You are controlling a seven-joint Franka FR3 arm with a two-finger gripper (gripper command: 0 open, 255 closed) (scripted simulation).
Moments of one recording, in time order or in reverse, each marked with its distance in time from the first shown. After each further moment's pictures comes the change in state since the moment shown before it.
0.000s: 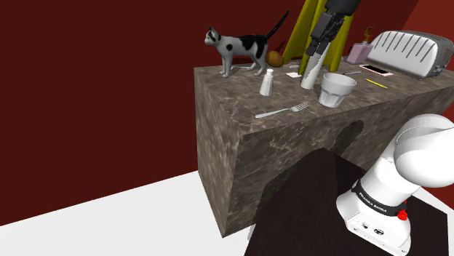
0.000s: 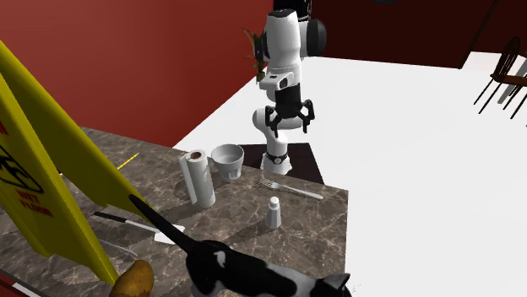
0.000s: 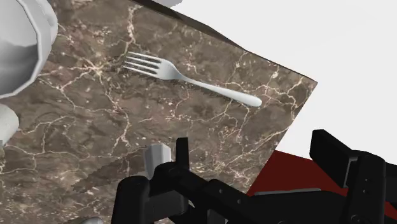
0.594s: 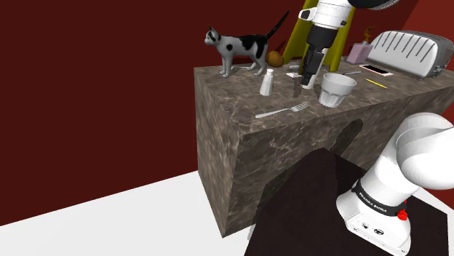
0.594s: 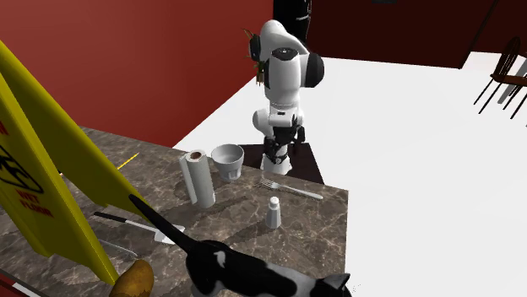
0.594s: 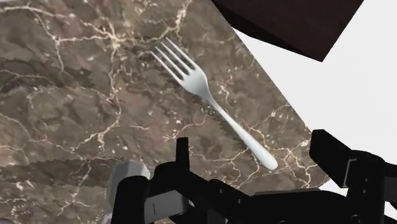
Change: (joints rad) arm 0.105 0.071 -0.080 -0.152 -0.124 0.136 -0.405
